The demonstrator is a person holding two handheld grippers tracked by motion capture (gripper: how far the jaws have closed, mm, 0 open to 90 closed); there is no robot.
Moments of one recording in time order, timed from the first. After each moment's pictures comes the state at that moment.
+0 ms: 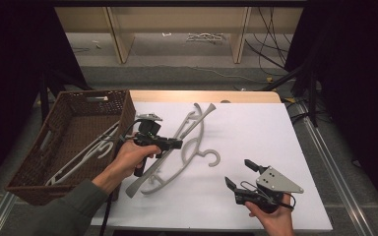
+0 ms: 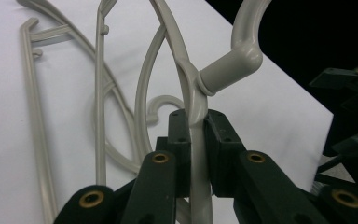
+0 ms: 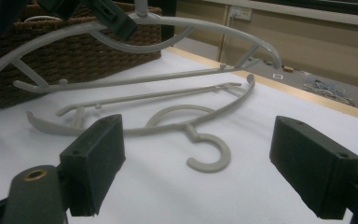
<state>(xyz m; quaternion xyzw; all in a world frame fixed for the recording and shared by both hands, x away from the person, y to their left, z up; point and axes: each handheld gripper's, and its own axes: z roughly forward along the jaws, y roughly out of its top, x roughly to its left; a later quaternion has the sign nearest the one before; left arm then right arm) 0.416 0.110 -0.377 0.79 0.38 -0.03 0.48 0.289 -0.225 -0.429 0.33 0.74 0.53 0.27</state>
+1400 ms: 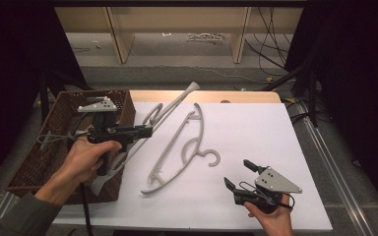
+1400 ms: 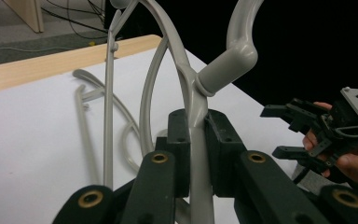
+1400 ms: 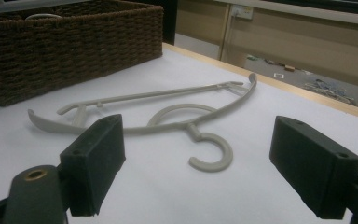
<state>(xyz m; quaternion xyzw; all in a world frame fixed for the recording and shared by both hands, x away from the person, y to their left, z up) 0.374 0.190 -0.297 0.75 0.37 0.04 0.54 0.289 -0.222 -0.430 0.33 0.74 0.53 0.27</state>
